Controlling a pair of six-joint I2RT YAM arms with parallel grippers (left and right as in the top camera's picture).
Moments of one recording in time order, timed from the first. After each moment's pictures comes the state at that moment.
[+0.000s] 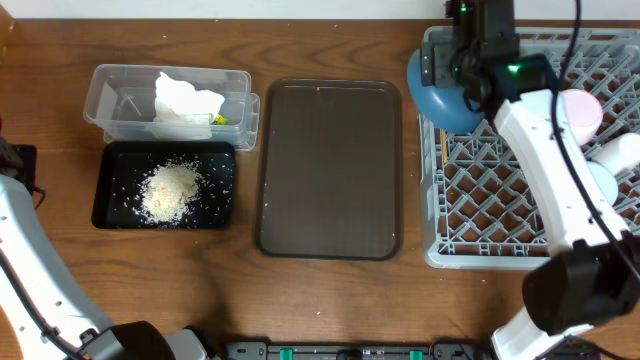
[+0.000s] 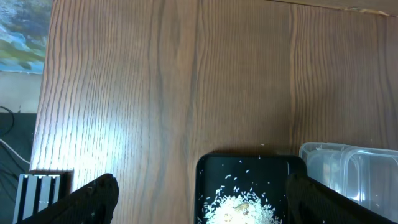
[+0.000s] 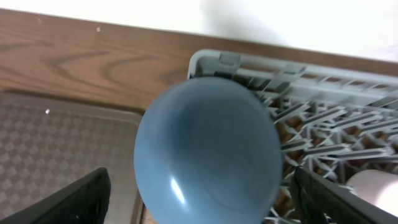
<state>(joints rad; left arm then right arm) 0.64 1.49 1.63 -1.28 -0.37 -0.94 0.22 1.81 1.72 -0.71 0.15 0.06</state>
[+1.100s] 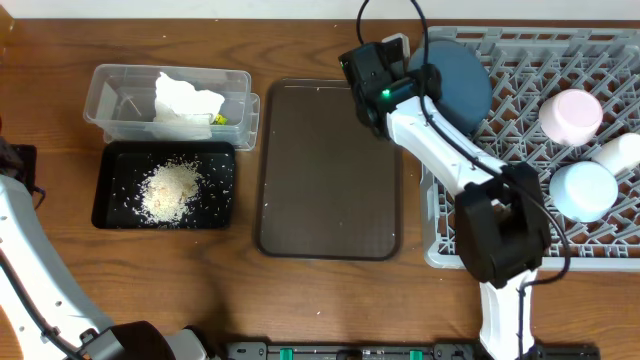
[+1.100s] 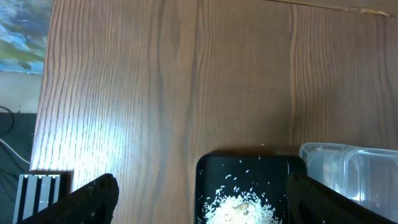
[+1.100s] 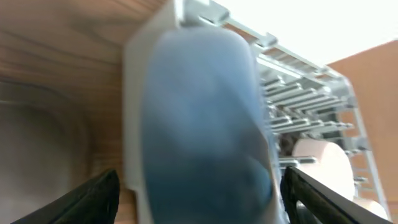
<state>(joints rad) 0.64 1.49 1.63 -1.28 -0.37 -0.94 0.50 2.15 1.72 -0.62 0.90 0.12</state>
